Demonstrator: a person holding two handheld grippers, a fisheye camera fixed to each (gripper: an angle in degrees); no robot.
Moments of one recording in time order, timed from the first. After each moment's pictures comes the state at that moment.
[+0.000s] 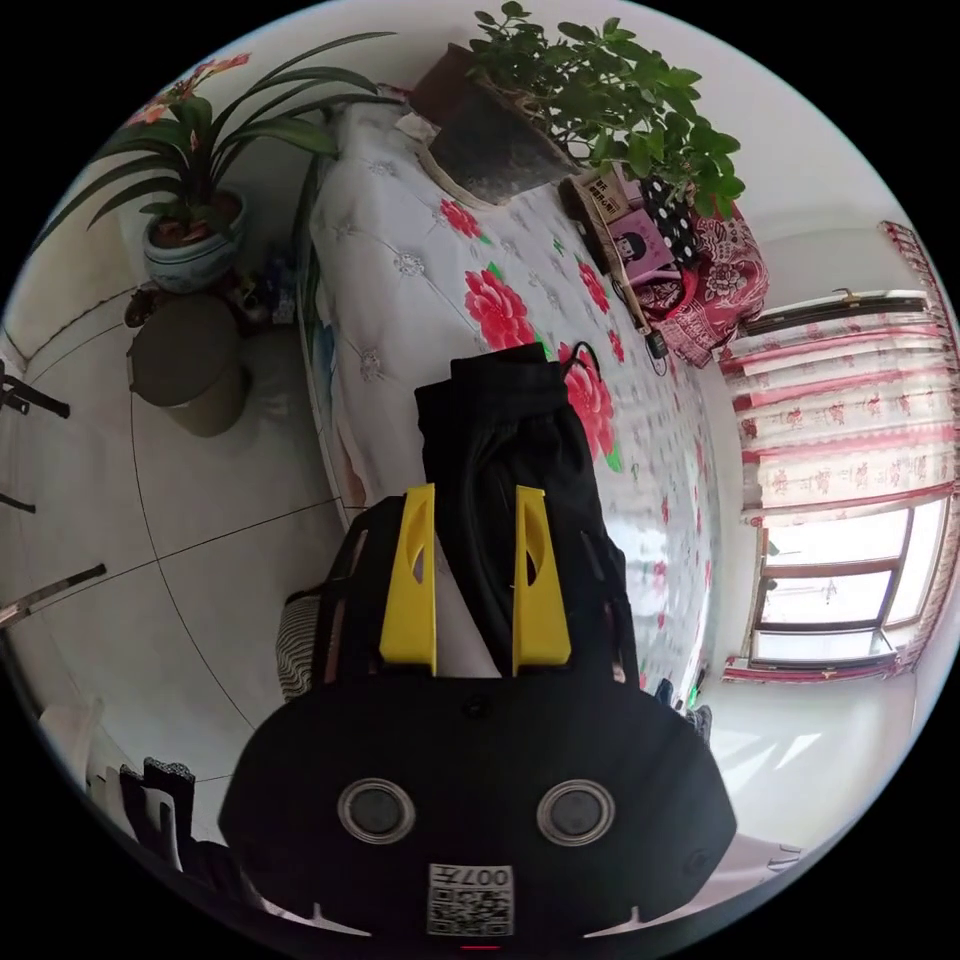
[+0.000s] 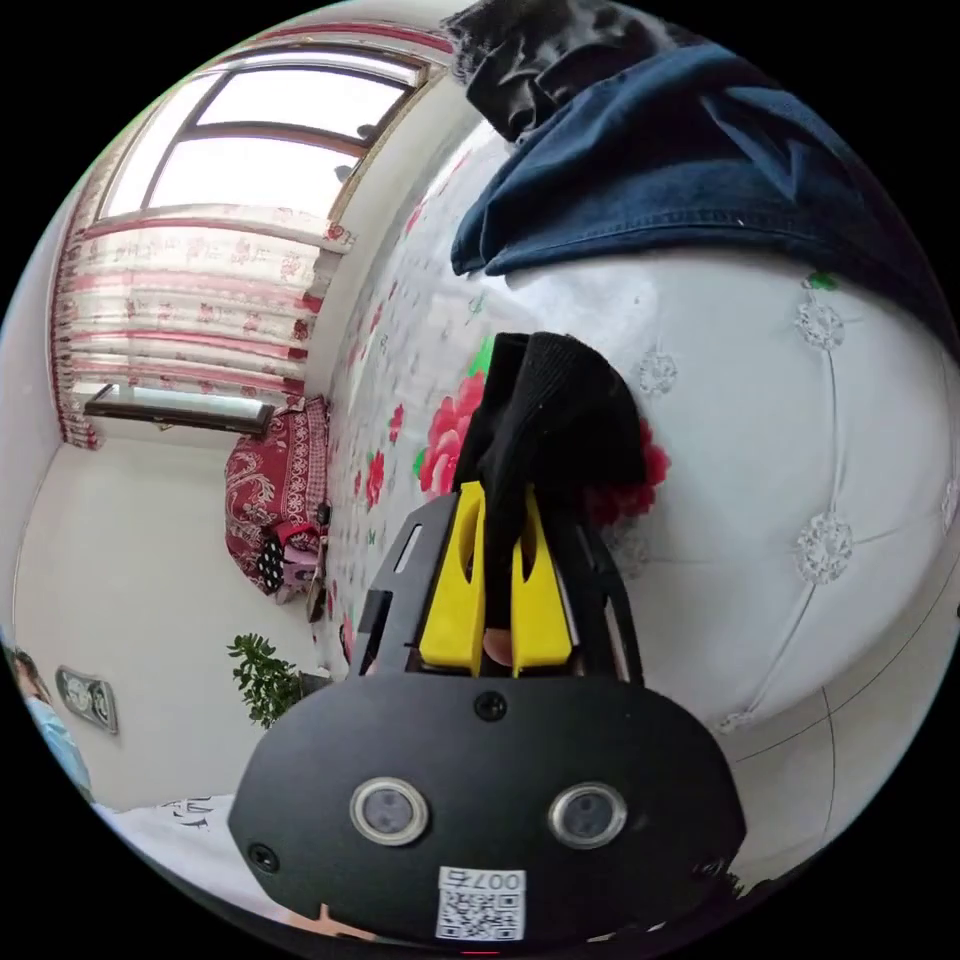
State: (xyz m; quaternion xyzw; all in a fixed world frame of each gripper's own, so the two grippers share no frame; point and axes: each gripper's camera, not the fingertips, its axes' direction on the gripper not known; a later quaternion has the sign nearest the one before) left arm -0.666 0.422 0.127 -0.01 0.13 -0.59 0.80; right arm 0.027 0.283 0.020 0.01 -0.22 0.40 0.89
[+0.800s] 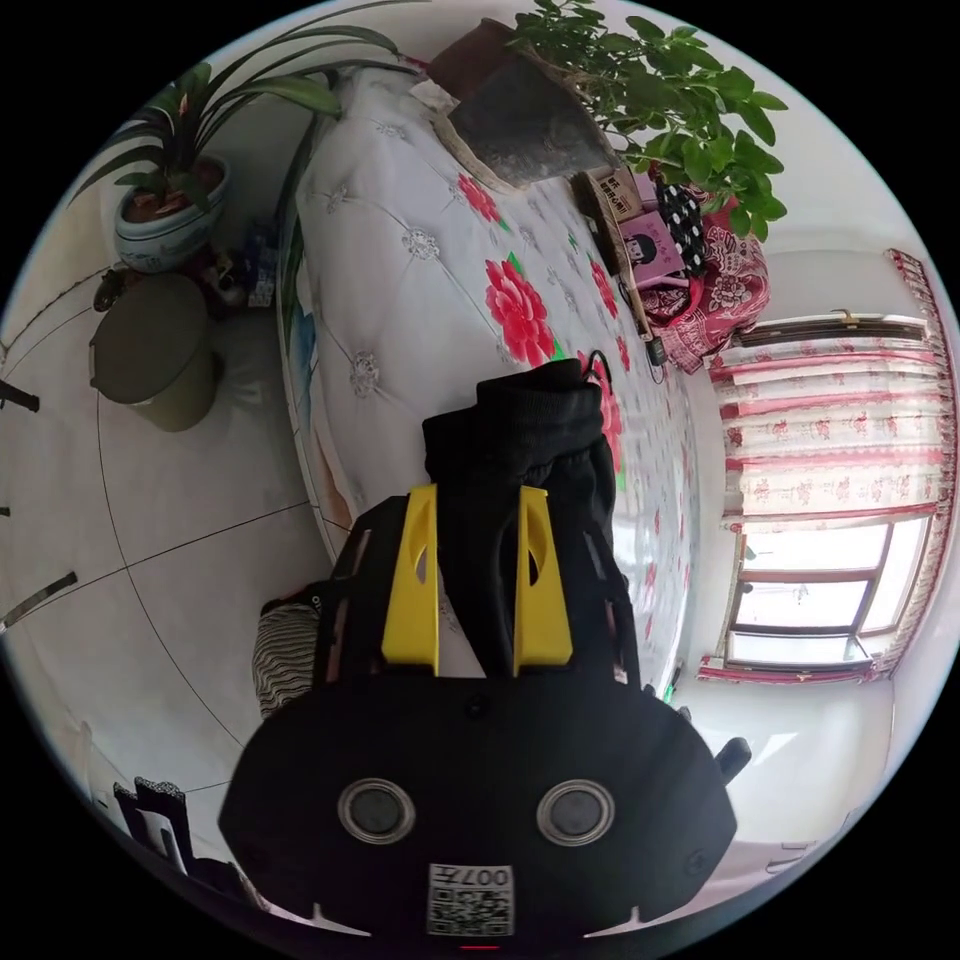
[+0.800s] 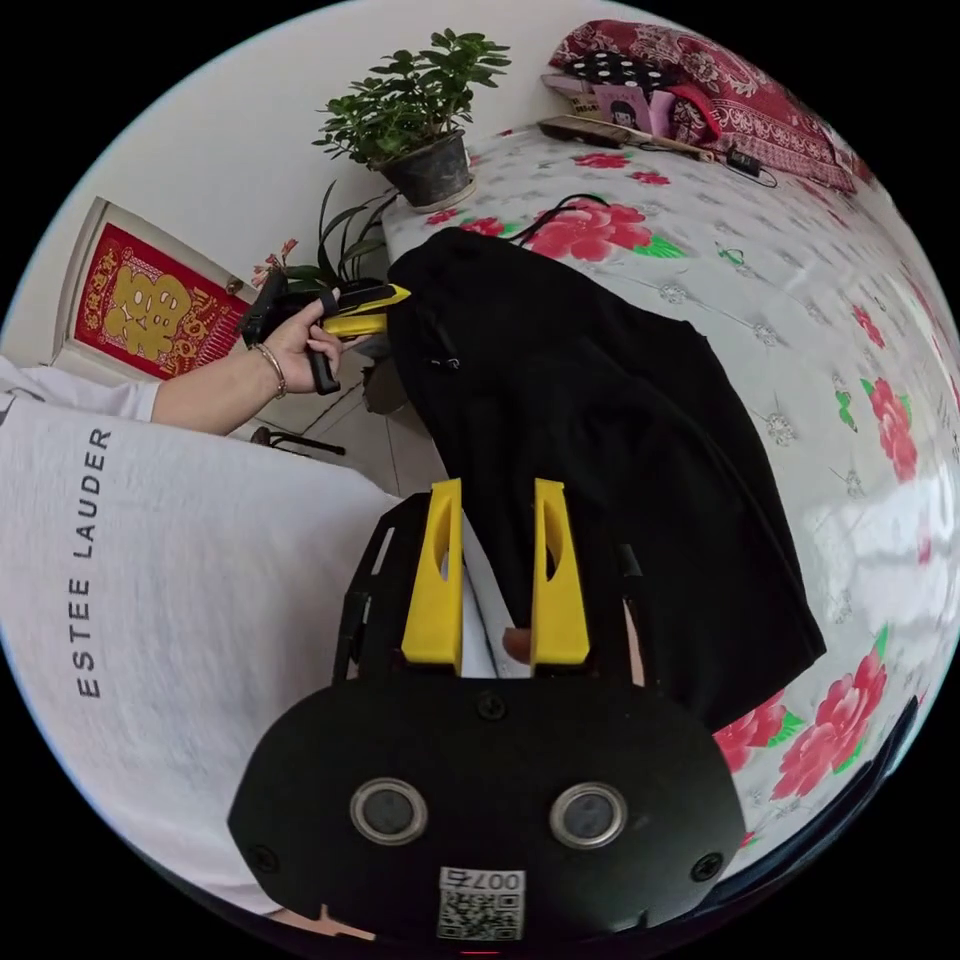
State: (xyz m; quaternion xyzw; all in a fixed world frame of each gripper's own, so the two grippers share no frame) left arm -0.720 0.428 0.186 0.00 0.17 -0.59 0.79; right arm -0.557 0.021 0.089 -0.27 -0.30 -0.39 0.83
